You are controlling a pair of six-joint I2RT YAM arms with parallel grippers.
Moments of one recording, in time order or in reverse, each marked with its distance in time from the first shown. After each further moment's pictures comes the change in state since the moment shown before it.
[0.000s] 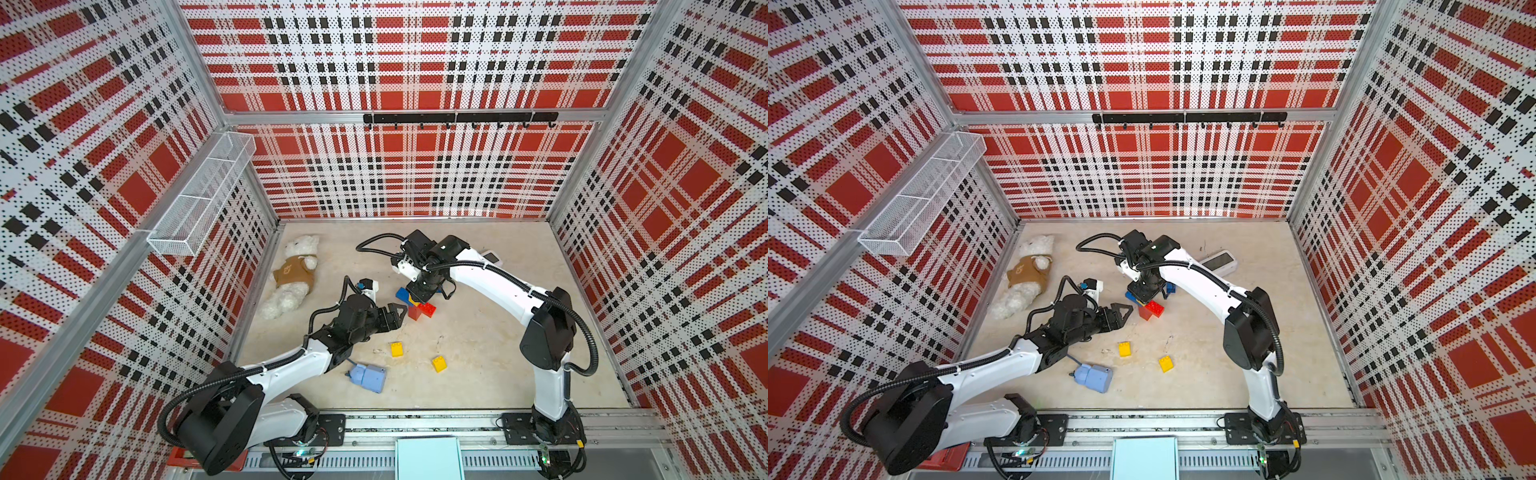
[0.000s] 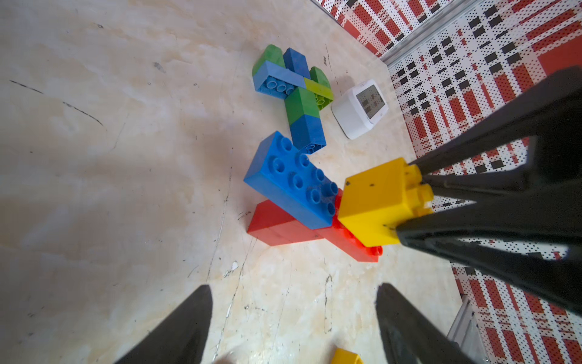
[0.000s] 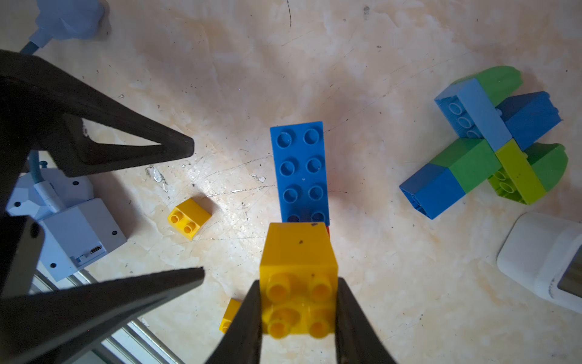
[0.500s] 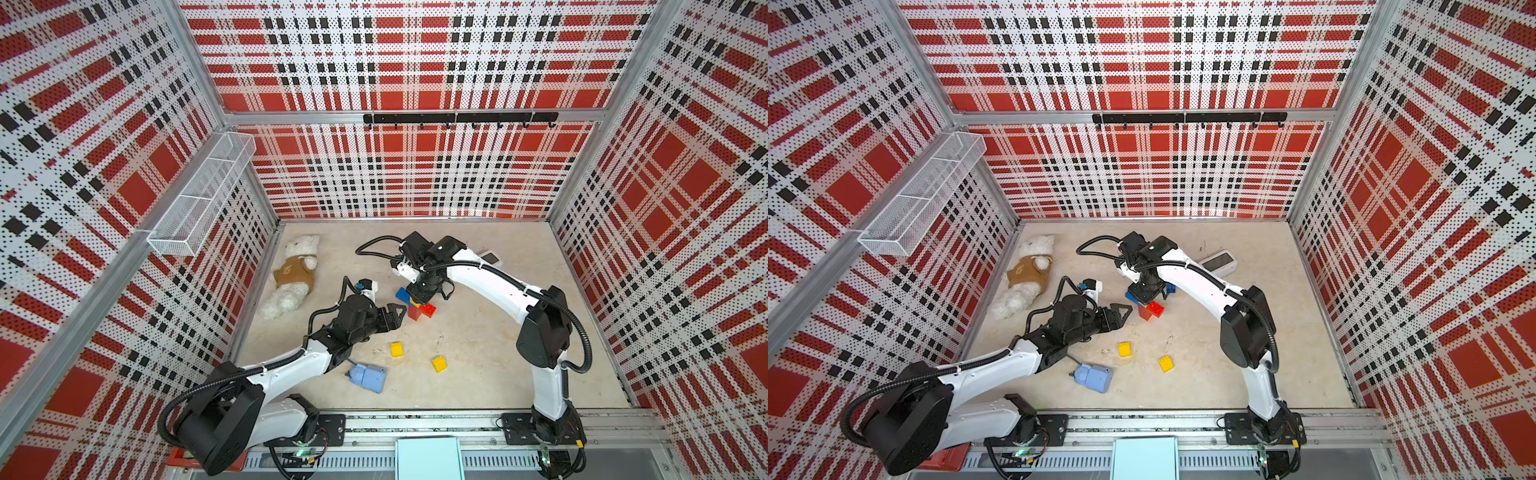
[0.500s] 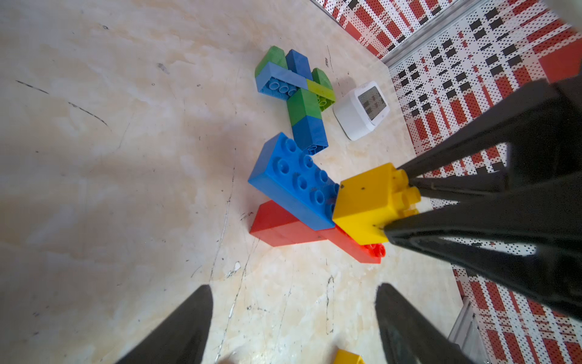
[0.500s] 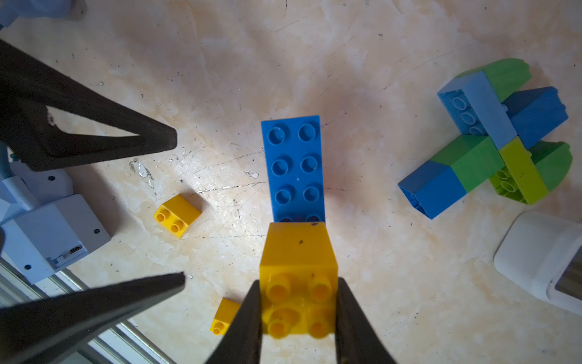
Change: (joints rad) left arm 0.009 0.000 -0.005 0.006 0.000 0.000; right arm 0.000 0.026 0.008 -0.013 0.019 -0.025
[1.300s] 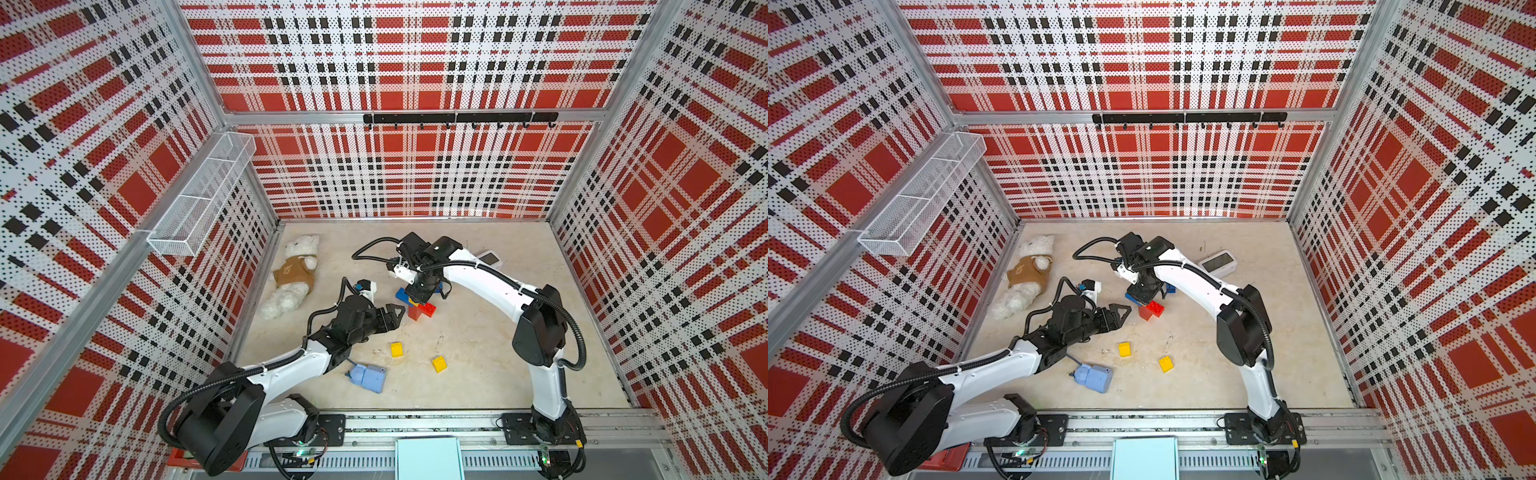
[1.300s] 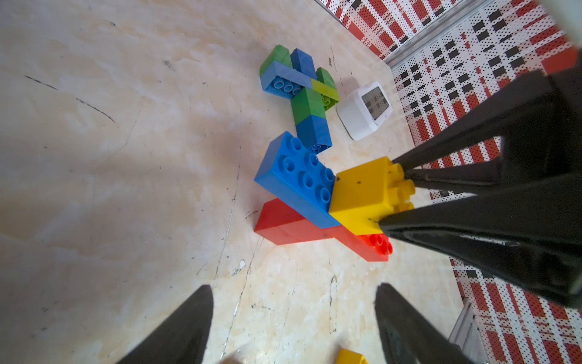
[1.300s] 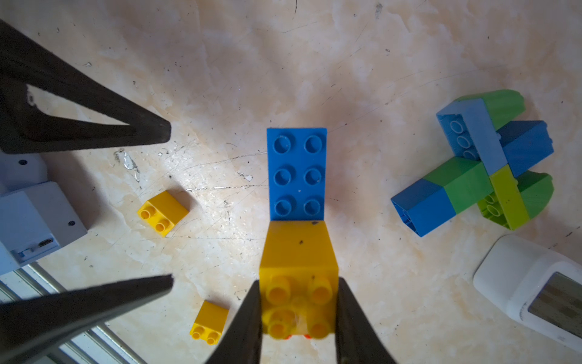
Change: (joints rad) left arm 0.015 -0.001 -0.012 0.007 0.011 -0.003; right arm 0.006 0.039 0.039 -0.014 0.014 -0.095
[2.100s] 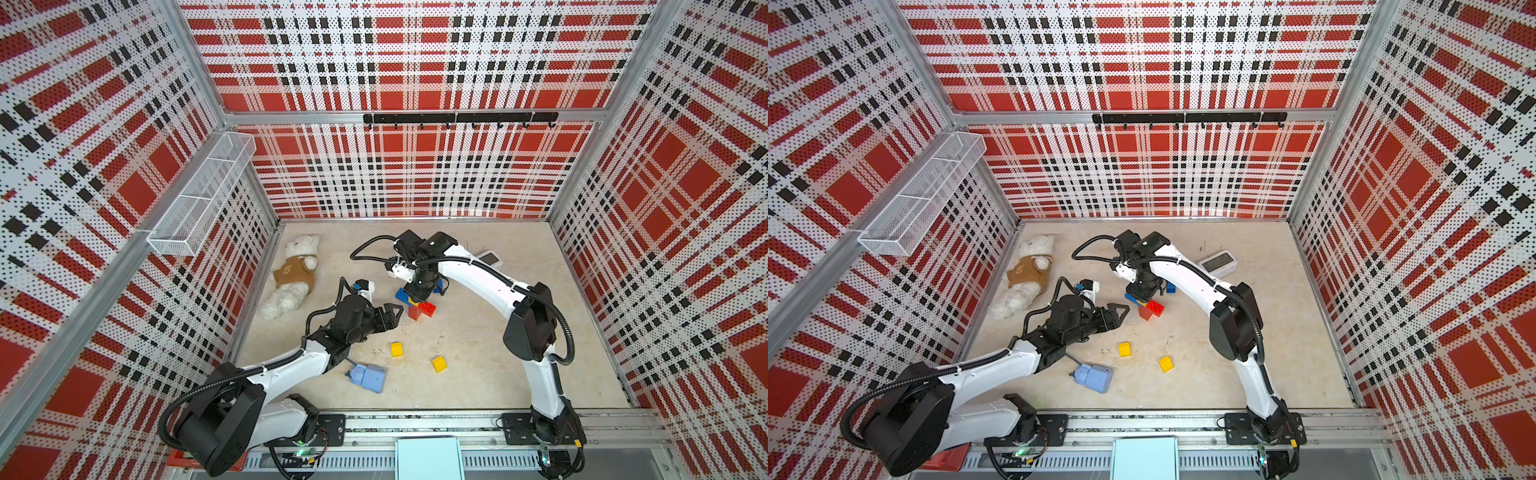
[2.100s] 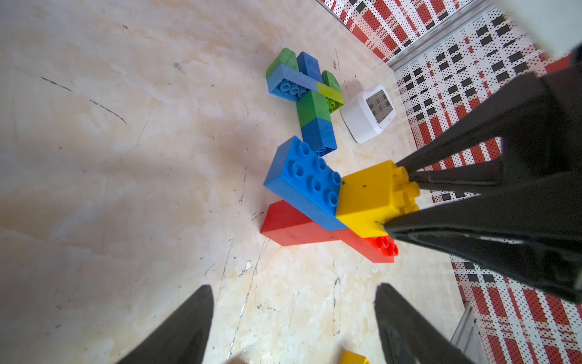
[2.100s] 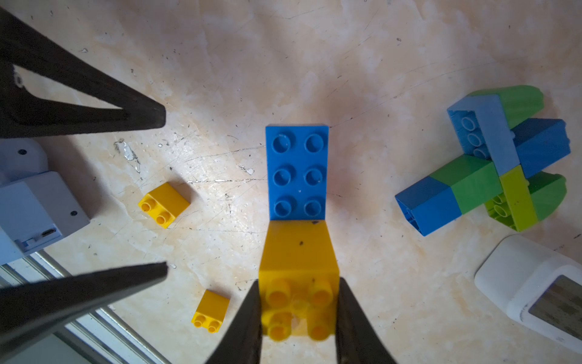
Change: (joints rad) left arm 0.019 -0.004 -0.008 0.002 0.009 0.000; right arm -0.006 0.062 0.088 -0.079 -0.020 -0.011
